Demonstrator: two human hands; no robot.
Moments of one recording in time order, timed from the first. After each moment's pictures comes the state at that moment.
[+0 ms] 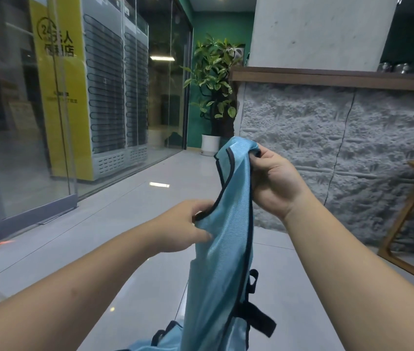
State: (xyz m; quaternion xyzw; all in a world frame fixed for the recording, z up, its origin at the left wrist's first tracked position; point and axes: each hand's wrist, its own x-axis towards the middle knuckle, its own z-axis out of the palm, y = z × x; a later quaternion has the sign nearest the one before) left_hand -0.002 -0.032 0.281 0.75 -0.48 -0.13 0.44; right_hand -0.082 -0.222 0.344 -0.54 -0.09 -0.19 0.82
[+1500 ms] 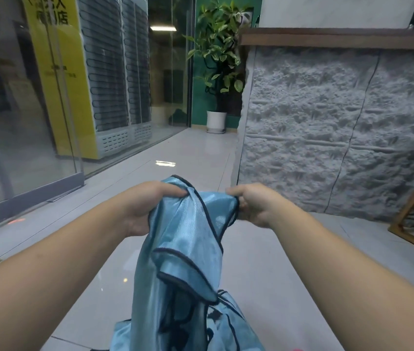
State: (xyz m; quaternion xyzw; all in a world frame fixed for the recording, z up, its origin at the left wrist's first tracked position) left_hand 0.037 0.004 0.261 0.69 -0.14 -0.33 0.62; right_hand -0.015 -0.238 0.233 -0.66 0.24 -0.06 0.71
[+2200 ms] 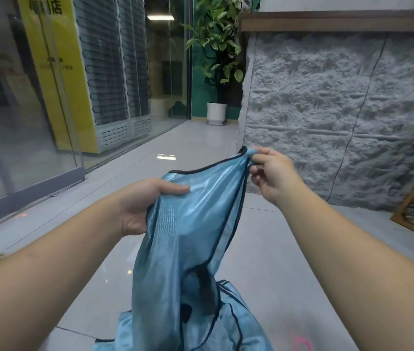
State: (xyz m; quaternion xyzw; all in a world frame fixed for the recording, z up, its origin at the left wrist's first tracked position) left_hand 0.046 0.010 0.248 0.64 -0.13 -0.40 0.64; right_hand -0.016 -0.256 0.254 -0.55 0.17 -0.28 0.76
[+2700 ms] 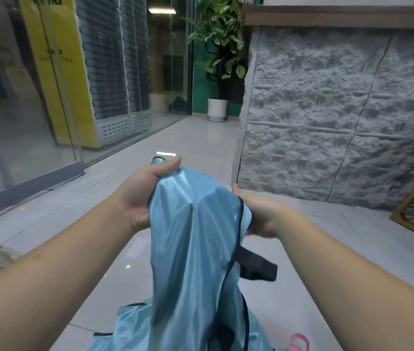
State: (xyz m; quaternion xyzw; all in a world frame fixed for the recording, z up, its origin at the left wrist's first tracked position) left_hand 0.034 0.004 0.248 0.52 -0.12 -0.38 0.75; right_hand -0.020 -0.248 0.177 -0.68 0.24 0.05 0.69
